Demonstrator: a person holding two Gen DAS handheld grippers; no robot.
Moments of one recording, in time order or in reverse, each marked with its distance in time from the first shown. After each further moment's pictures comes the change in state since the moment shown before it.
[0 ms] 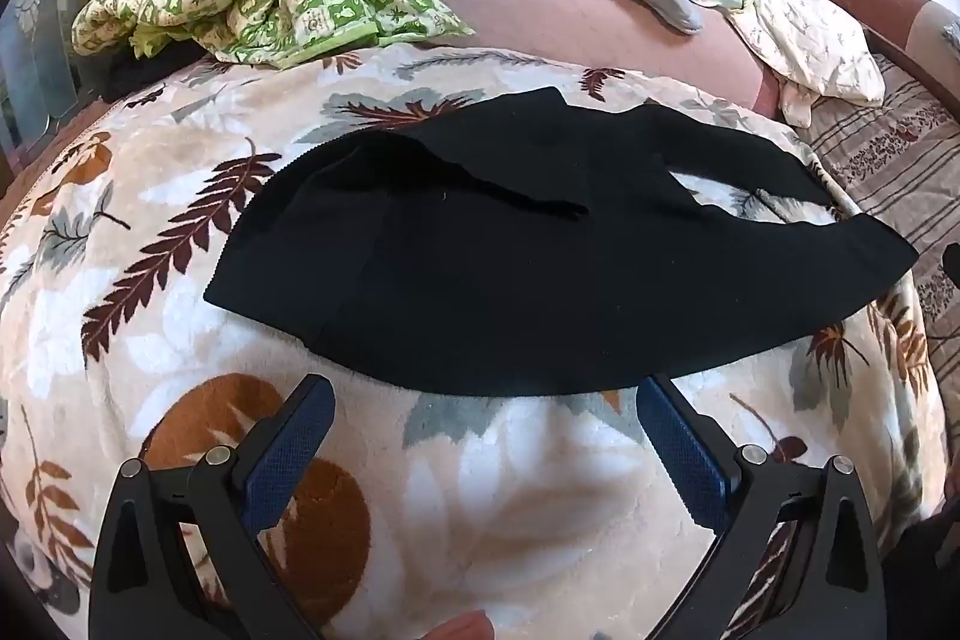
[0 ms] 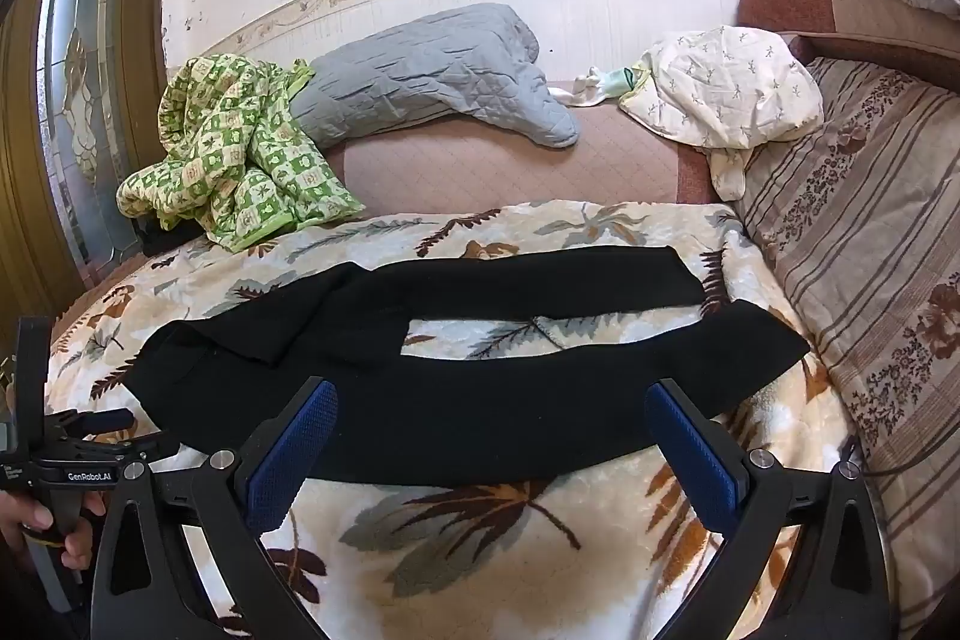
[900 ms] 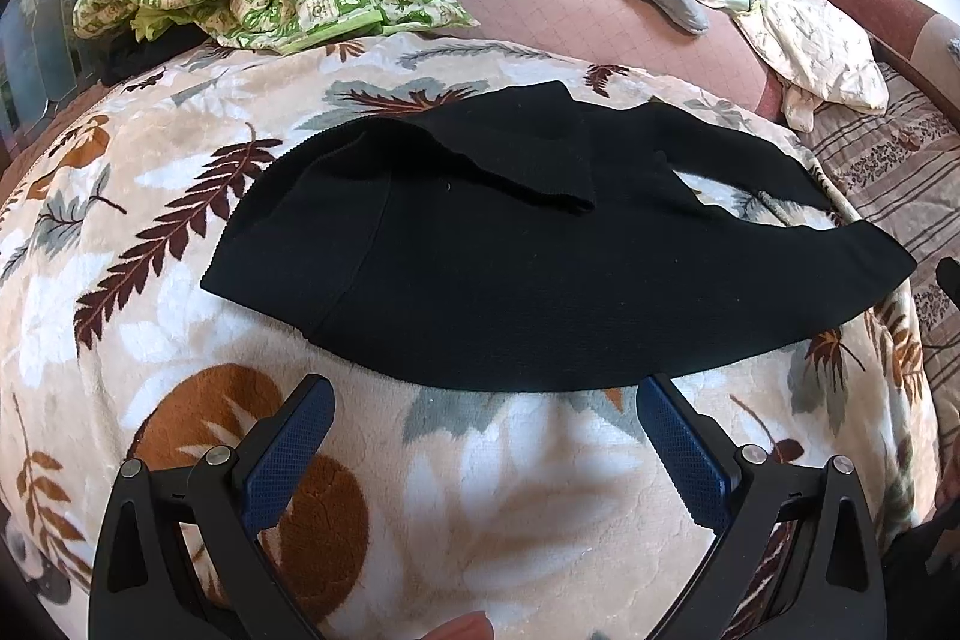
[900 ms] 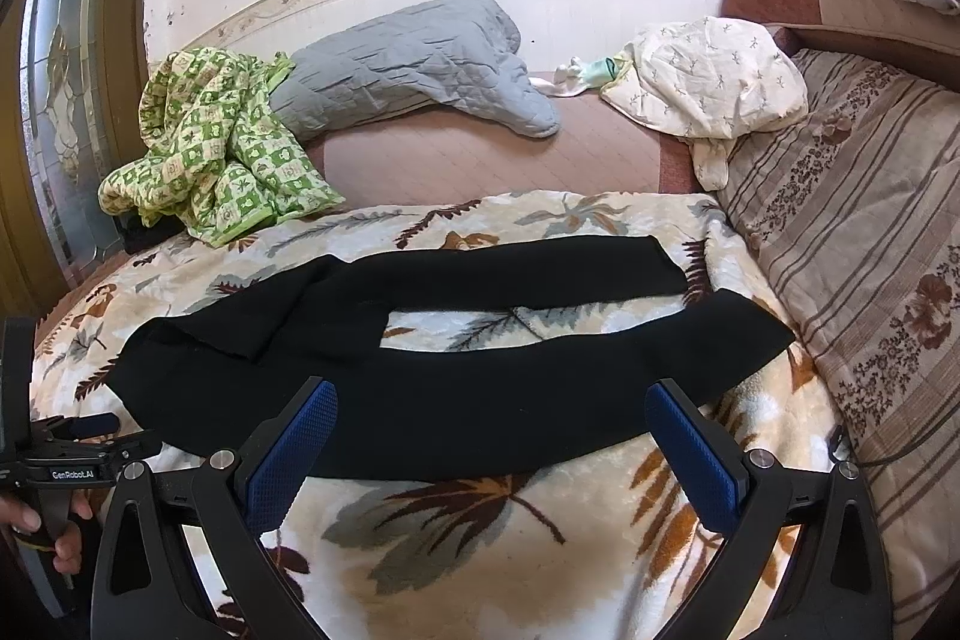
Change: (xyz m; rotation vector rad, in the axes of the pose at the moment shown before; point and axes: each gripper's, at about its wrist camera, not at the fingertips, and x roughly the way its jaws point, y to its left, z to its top) left arm 0.017 0.033 0.017 -0.037 0.048 -0.044; right arm 0.006 -0.009 -0.001 0.010 0.023 -0.039
